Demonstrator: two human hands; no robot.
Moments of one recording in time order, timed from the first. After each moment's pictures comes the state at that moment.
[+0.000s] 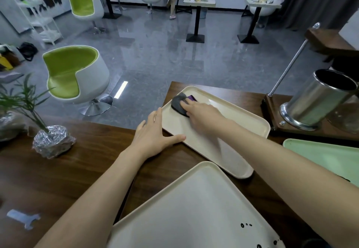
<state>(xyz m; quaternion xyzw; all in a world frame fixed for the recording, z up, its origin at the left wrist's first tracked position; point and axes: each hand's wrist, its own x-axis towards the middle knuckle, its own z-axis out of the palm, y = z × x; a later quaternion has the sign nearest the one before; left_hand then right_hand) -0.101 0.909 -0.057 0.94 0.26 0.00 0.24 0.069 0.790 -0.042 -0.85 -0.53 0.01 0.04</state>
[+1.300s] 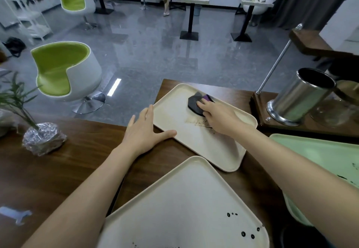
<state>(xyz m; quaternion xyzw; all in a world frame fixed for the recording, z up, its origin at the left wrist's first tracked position) -0.101 0.912 -0.064 0.94 0.26 0.00 0.20 0.086 0.717 -0.032 -0.88 -0.46 0.03 0.08</state>
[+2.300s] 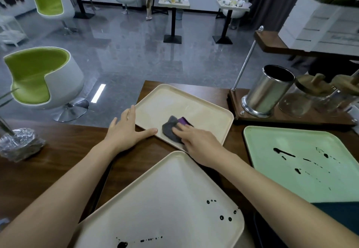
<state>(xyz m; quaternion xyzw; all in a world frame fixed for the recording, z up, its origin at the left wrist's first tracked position) -0.098 0.915 -0.059 0.94 0.25 -0.04 0.22 -0.008 0.668 -0.034 -0.86 -0.50 0.06 0.10</state>
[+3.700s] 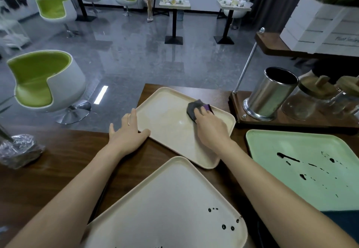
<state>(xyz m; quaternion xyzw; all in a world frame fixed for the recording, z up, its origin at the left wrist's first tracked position) -0.087 0.908 -0.061 0.93 0.30 -0.05 0.21 0.059 0.683 -0.051 -0.94 -0.34 -0.03 0.07</state>
